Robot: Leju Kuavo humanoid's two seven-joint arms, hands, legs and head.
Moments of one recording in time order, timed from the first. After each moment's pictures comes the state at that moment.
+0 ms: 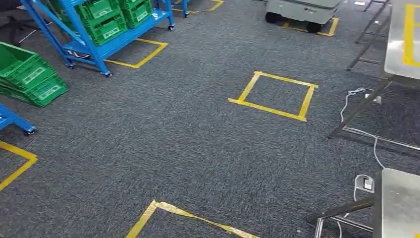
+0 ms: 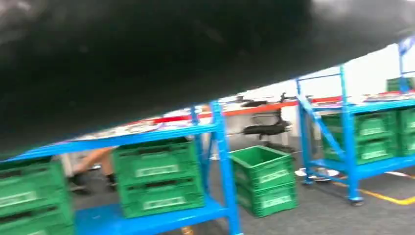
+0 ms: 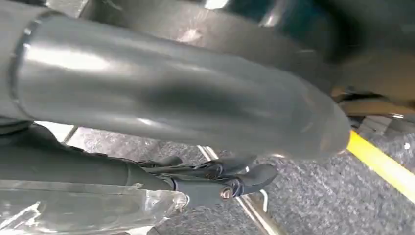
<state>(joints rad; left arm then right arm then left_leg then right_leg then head) 0.44 0.12 0.71 -1.76 -1.02 0.10 -0.70 -0.10 0.04 1.56 -0.11 -1.11 -0.24 -0.07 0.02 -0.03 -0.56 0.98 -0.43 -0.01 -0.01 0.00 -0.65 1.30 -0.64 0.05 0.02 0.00</state>
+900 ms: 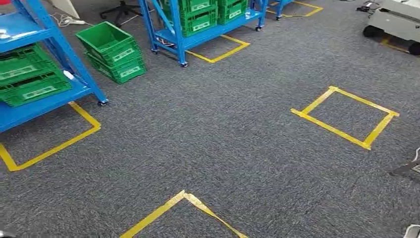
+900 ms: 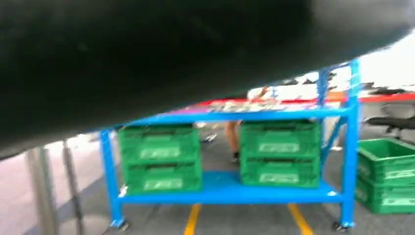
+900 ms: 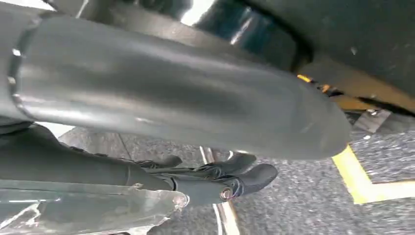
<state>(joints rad) 0.42 0.00 0.70 -1.72 -1.03 0.14 -0.70 -0.09 0.04 1.56 -0.11 -1.15 -0.25 -0.11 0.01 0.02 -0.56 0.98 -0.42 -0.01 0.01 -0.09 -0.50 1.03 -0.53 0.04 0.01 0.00</state>
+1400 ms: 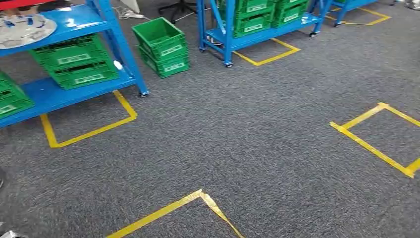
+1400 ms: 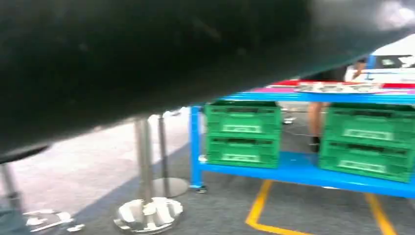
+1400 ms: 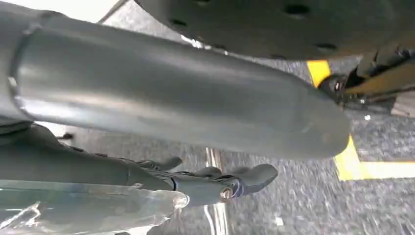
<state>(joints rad) 0.41 -0.12 0.74 -1.68 -1.05 0.14 -0.70 -0.07 0.02 1.56 -0.09 -1.16 -0.23 -0.13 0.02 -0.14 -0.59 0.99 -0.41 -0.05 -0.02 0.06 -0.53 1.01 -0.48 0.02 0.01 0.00</state>
